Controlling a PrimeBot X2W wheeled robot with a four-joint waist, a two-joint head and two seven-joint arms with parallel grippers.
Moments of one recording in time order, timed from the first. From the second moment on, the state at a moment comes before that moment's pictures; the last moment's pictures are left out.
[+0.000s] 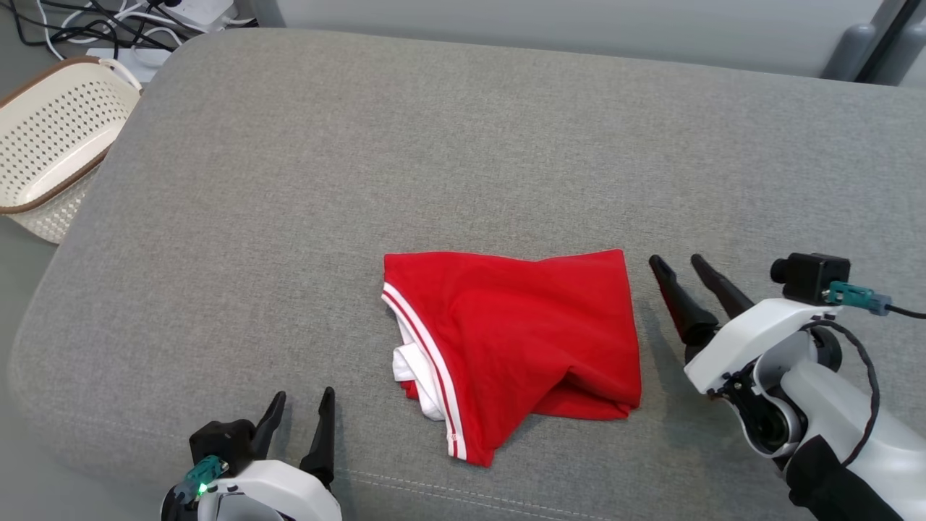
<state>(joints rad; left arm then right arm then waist) -0.17 0.03 -0.14 0.63 -0.36 -0.07 -0.26 -0.65 -0.34 0.80 0.70 1.11 0.13 -0.25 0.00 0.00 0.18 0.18</state>
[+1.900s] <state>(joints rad) -0.18 0.04 -0.15 0.57 -0.36 -0.09 -0.26 -0.66 -0.44 0.84 0.49 1.29 0.13 -0.25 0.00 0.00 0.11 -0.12</state>
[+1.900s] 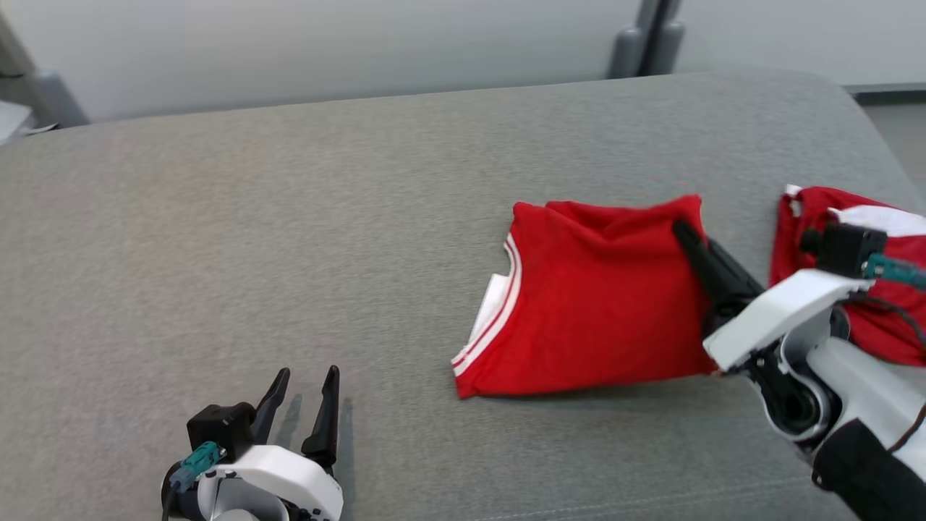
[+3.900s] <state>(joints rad) -0.29 0.04 -0.13 0.49 -0.24 -0.10 -0.26 -0.70 -0.23 -0.05 0.64 0.20 0.13 -0.26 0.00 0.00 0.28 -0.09</state>
